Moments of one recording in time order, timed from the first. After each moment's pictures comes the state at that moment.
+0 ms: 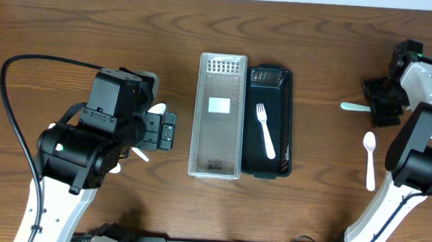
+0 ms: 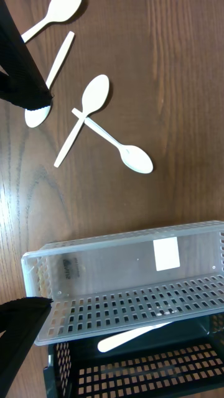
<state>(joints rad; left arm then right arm) -0.31 1.11 1.31 -1.20 0.00 -0.16 -0.29 2.22 1.65 -0.96 0.08 1.15</state>
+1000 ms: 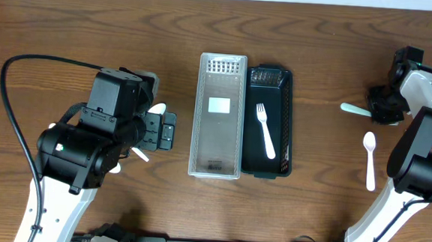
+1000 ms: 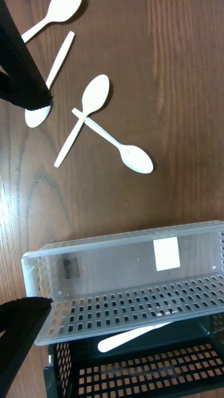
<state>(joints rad) -0.31 1.11 1.31 -1.20 0.00 -0.16 -0.30 2.16 1.54 -0.87 0.11 1.13</state>
